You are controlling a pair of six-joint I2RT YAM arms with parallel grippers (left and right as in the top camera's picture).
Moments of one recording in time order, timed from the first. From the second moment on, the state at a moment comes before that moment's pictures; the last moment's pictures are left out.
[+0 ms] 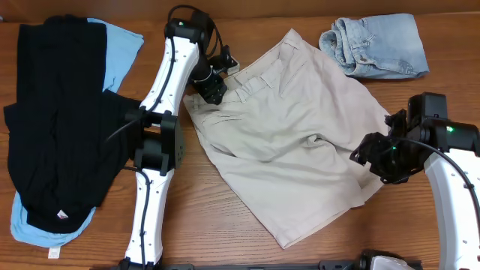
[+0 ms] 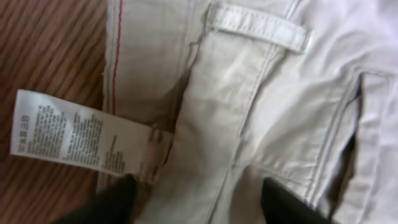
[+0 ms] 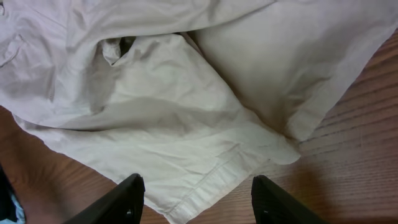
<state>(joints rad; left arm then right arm) -0.23 2.62 2.52 -1.47 0.18 0.66 -0.17 1.32 1.13 -1.27 -0.30 0.28</state>
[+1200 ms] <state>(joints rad) 0.07 2.62 2.47 -1.68 -0.15 0.11 -0.06 1.40 1.13 -1.13 -0.35 0.30</state>
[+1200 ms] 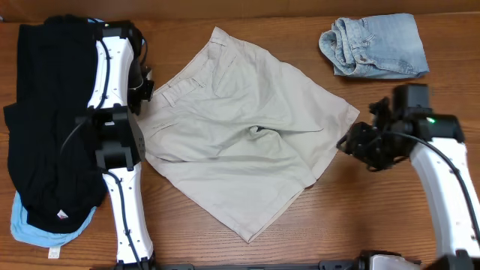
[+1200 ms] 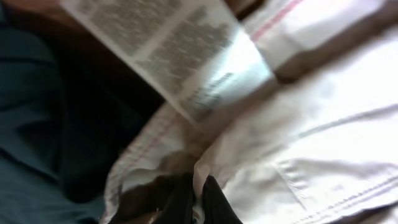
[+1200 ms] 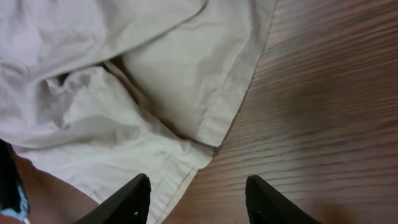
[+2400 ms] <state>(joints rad) 0.07 2.62 2.47 -1.69 -0.07 0.10 0.11 1.50 0.69 -0.67 -0.29 0.59</state>
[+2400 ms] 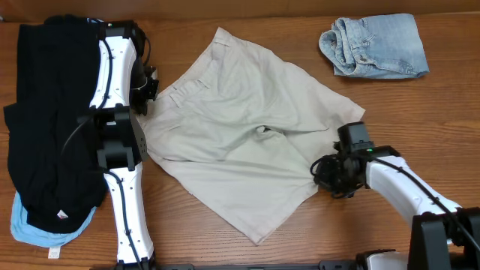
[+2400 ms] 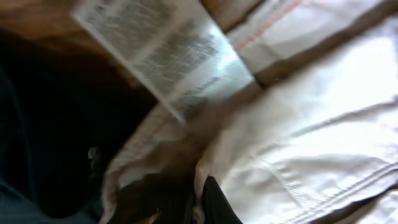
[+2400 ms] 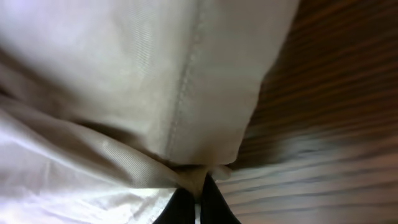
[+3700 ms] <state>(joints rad) -0.24 2.48 2.48 -0.91 0.12 0.29 0.03 1.30 1.11 -1.11 -0.27 0.38</state>
